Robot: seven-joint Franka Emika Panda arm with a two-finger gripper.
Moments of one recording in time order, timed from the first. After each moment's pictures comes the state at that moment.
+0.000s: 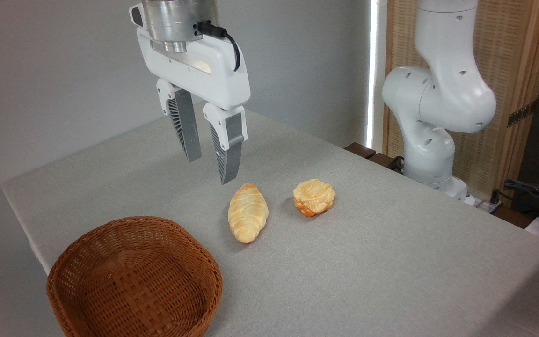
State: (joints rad) arm -0.02 -0.03 0.00 -1.63 -0.06 1.63 0.72
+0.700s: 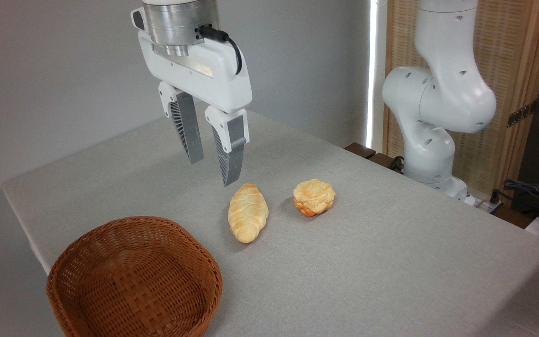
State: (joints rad) arm -0.02 -0.03 0.00 -1.64 -0.06 1.63 0.72
